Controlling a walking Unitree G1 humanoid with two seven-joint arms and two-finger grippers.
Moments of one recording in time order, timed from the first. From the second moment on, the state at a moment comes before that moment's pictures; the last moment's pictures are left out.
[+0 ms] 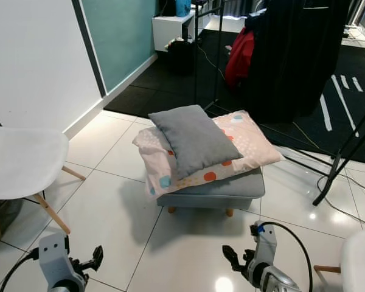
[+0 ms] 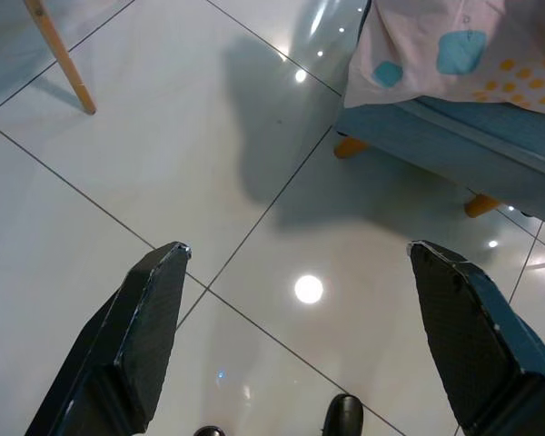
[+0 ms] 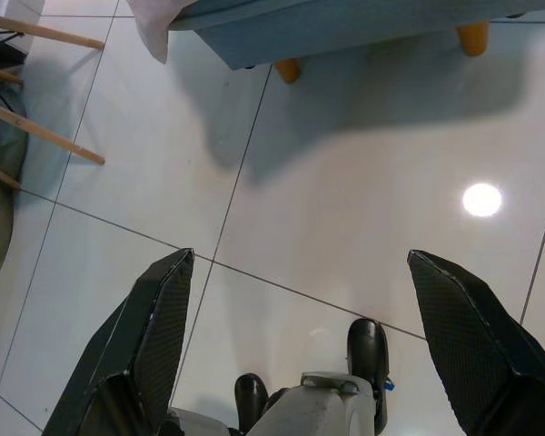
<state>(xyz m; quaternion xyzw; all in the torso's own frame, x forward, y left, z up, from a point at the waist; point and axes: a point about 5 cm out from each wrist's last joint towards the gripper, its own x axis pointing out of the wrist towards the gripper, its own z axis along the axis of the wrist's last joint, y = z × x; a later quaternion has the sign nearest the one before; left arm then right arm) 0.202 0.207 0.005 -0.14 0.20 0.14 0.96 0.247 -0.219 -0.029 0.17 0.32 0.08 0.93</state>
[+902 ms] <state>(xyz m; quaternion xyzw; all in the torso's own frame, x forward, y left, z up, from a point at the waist) 0.202 0.207 0.006 -0.14 0.20 0.14 0.96 0.247 -0.219 -0.028 0.17 0.32 0.08 0.93</state>
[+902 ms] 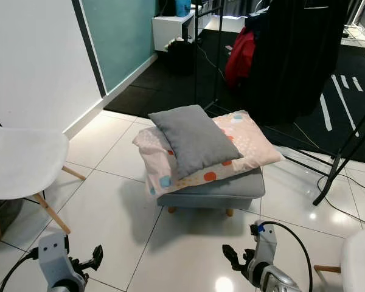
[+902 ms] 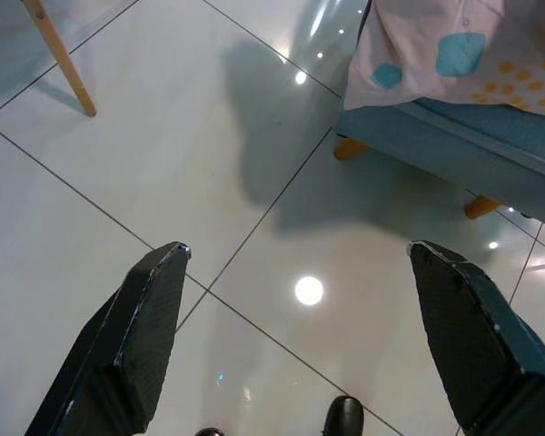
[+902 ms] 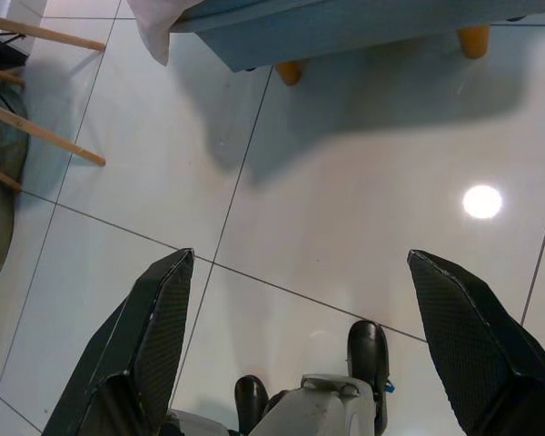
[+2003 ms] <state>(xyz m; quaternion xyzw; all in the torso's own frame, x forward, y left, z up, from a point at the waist) 0.204 0.207 0.005 -0.12 0.20 0.15 0.96 0.248 -0.221 -0.027 0.17 0.32 0.08 0.93</state>
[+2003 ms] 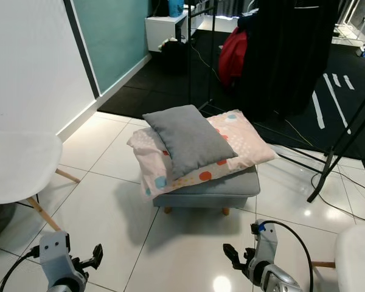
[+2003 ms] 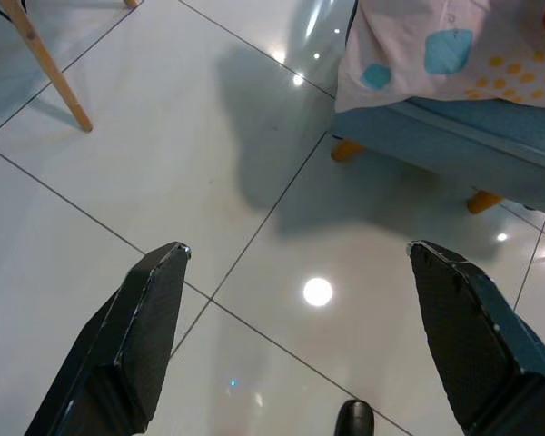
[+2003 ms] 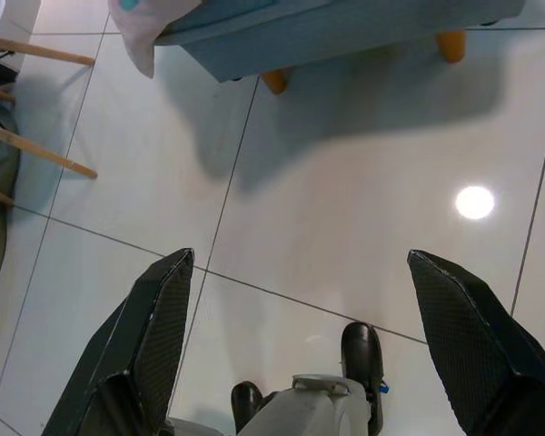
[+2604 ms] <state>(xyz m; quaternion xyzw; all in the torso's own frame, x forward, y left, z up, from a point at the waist) 0.202 0.213 0.004 -0.11 0.20 0.15 0.96 0.259 -0.211 -0.018 0.17 0.28 0.11 0.94</state>
